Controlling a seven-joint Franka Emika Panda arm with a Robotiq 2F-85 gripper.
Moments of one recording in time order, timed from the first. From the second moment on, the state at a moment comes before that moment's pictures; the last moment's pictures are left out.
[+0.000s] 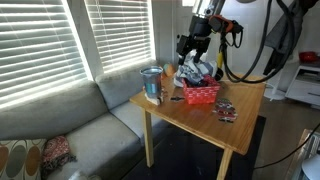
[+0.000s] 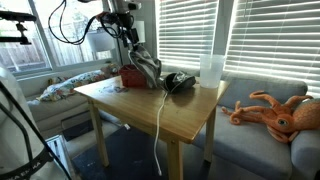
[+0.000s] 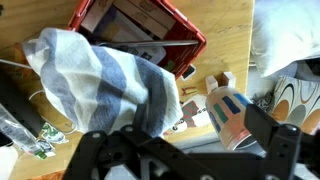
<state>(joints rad) 0.15 -0.35 0.20 -2.28 0.12 2.22 0.30</state>
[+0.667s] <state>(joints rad) 0.14 -0.32 0.22 -2.16 0.03 2.03 0.34</state>
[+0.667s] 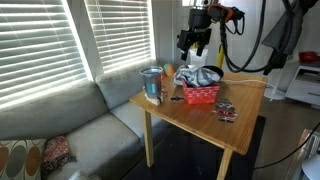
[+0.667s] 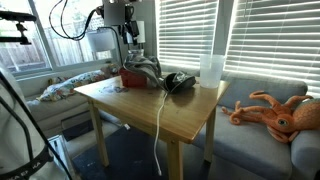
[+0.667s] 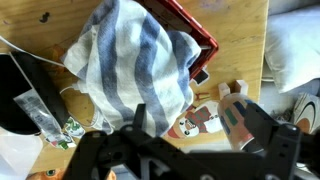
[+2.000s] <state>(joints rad) 0.19 0.08 0.25 -1.93 0.03 2.35 0.55</state>
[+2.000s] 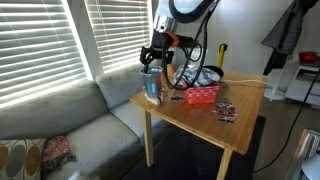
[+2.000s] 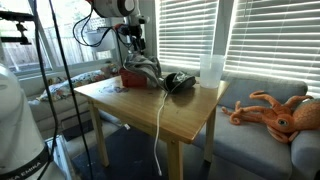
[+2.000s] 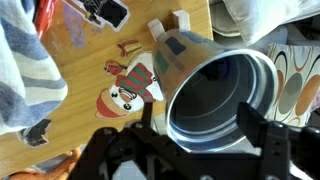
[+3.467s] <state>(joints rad) 0.18 -0.05 0.18 -1.92 0.03 2.23 0.58</state>
